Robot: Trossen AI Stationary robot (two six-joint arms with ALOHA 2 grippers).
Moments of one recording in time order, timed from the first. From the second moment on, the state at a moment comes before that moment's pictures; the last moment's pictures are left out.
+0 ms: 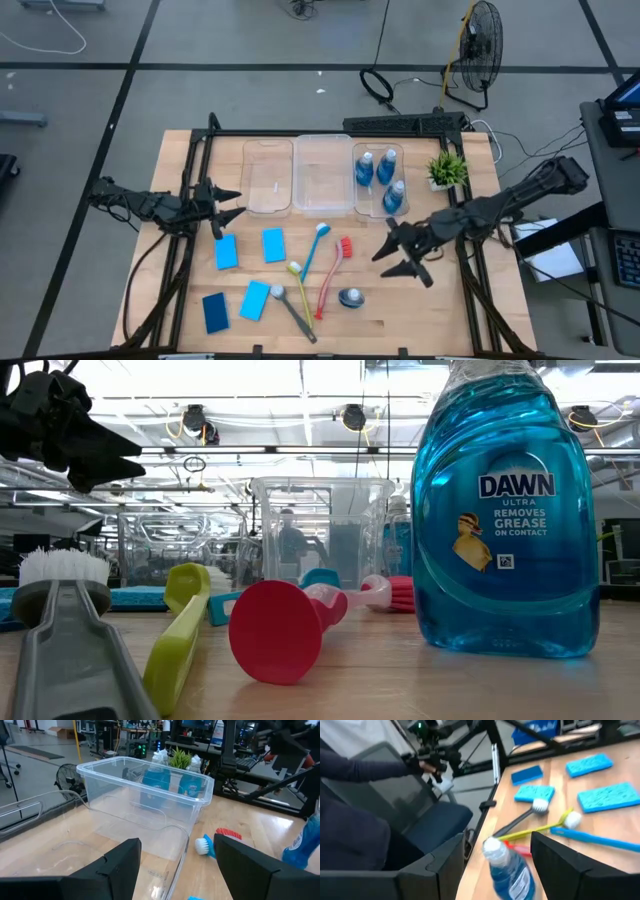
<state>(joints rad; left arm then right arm) -0.34 0.01 0.12 -0.26 -0.63 -0.27 0.41 1.03 0.70 0.05 -0.10 0.43</state>
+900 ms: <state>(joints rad) -0.34 0.01 0.12 -0.31 -0.42 -0.27 0.54 1.39 0.97 -0.17 -0.02 0.42</state>
